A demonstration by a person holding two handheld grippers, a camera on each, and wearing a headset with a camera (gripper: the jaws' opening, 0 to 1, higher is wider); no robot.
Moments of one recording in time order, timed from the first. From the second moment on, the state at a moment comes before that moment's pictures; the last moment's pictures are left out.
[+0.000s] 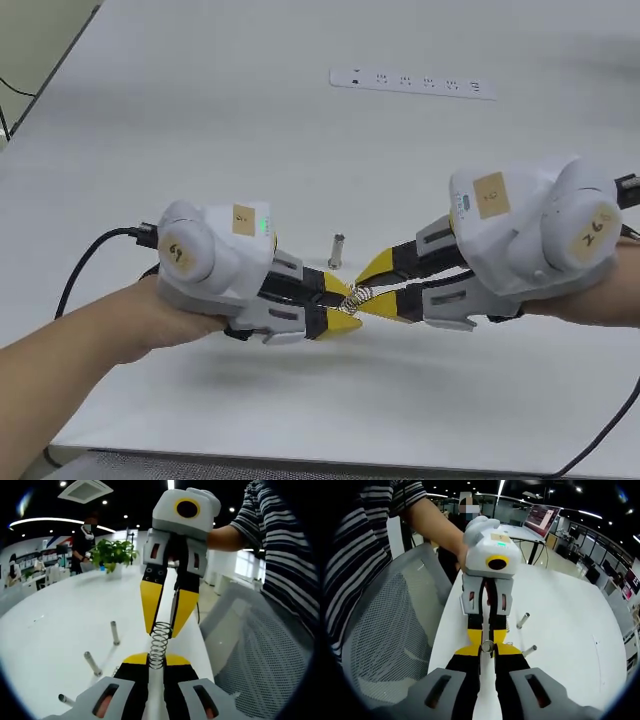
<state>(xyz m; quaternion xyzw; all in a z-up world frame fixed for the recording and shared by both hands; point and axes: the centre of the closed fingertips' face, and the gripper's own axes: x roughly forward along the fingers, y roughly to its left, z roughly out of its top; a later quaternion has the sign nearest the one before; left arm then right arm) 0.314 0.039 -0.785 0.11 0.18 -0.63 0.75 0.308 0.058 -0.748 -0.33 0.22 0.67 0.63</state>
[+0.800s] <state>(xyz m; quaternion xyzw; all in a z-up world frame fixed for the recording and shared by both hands) 0.319 0.040 -0.781 0.10 0.18 -0.62 0.75 0.309 0.078 -0.747 -0.28 0.20 0.67 0.66</state>
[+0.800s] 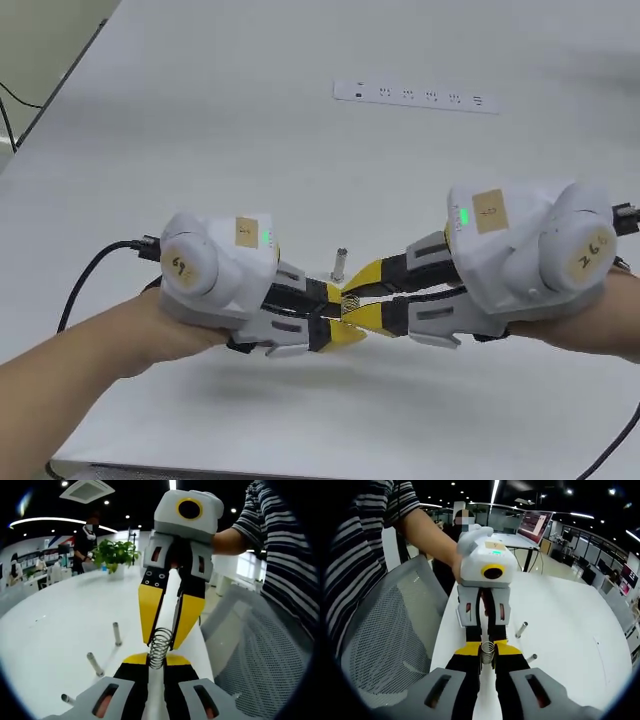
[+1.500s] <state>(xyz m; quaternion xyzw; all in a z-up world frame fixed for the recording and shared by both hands) 0.320 0.039 -0.780 0.09 0.19 -0.62 0.76 0.307 0.076 -0.743 -0.28 0.21 0.66 0.67</state>
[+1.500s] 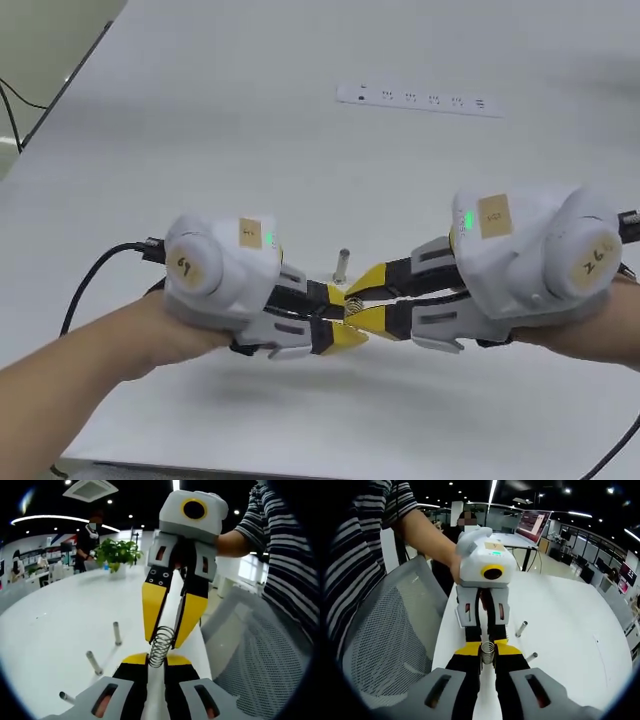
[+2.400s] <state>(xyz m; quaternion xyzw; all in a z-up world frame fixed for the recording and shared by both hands) 0.323 0.043 -0.767 0.05 0.17 -0.61 0.77 0.310 0.076 -0.732 -0.26 0.20 0.66 0.68</state>
